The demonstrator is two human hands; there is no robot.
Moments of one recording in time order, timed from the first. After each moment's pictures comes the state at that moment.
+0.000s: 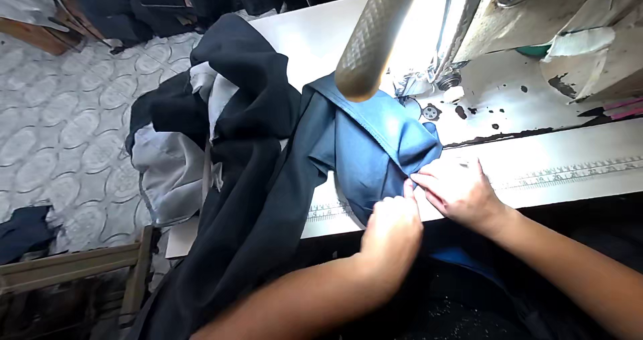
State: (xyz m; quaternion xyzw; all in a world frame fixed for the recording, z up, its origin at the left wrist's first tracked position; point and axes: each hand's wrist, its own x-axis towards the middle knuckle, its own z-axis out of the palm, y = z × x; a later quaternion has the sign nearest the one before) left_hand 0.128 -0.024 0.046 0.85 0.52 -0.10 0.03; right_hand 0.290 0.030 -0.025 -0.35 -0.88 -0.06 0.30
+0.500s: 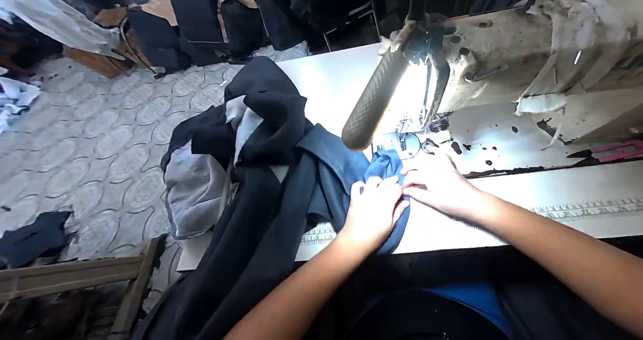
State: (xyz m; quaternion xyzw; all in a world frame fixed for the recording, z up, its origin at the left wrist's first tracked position) left_hand 0.095 0.034 0.001 0.83 0.53 0.19 0.06; right_hand 0.286 0.100 0.005 -0.32 -0.90 0.23 0.20
